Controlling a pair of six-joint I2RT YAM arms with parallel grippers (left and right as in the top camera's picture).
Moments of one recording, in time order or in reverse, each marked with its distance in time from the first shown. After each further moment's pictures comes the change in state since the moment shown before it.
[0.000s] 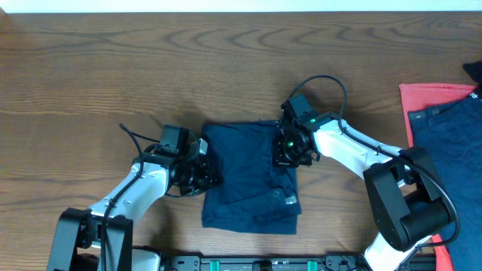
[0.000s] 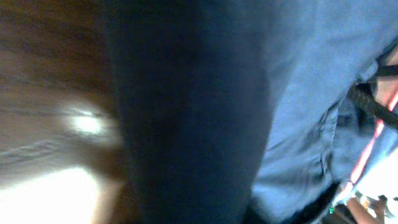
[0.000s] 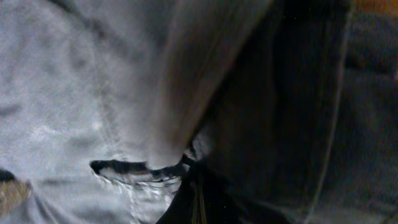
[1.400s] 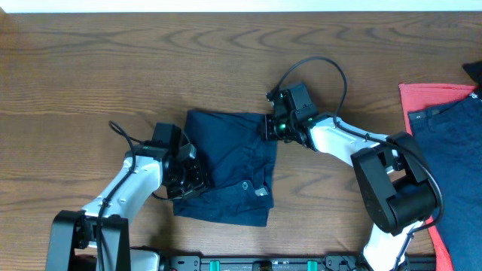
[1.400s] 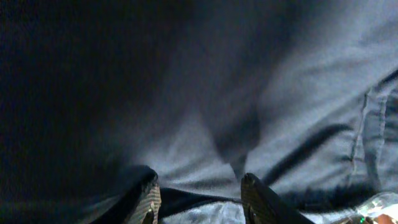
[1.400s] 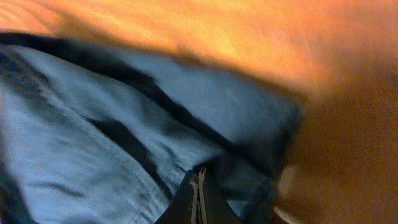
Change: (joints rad) left arm 0.056 0.001 0.056 -0.229 -0.110 0.055; right arm -0.023 0.104 0.005 0.482 -0.029 -0.024
